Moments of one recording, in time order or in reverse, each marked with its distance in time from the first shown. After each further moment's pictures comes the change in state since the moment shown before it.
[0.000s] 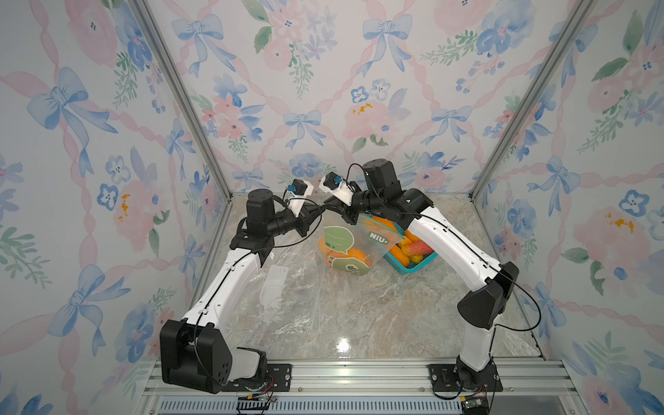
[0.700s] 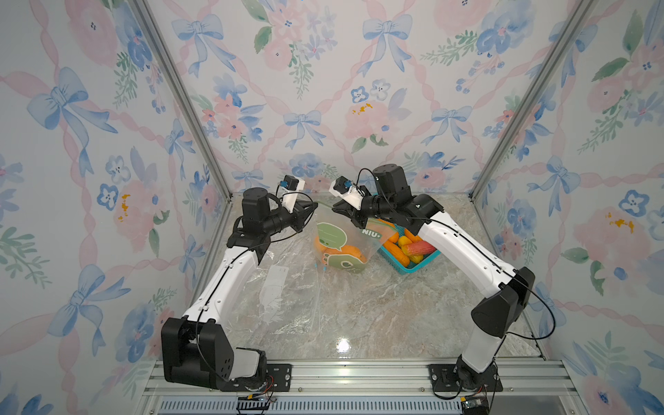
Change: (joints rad) left arm 0.061 0.018 0.010 0.000 -0.068 -0.091; right arm -0.054 -0.131 -0.203 0.059 0.003 0.000
